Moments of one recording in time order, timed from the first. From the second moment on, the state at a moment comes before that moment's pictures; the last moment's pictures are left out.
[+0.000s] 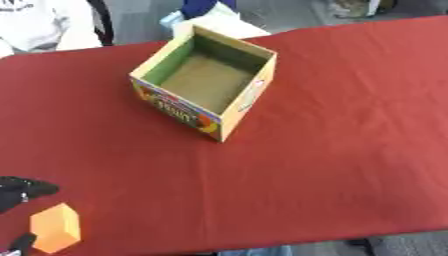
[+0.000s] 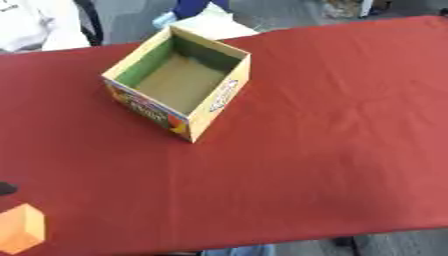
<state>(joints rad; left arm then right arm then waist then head) 0.18 1.03 -0.15 -1.99 -0.51 -0.30 -0.28 0.10 -0.41 -0.39 -1.99 0.19 -0.35 -0.56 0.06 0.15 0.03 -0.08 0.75</state>
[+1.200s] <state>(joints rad) 0.20 0.98 -0.13 -1.99 -0.57 -0.21 -0.22 0.10 -0.41 -0.39 -1.99 0.19 -0.34 -0.55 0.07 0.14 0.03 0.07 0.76</state>
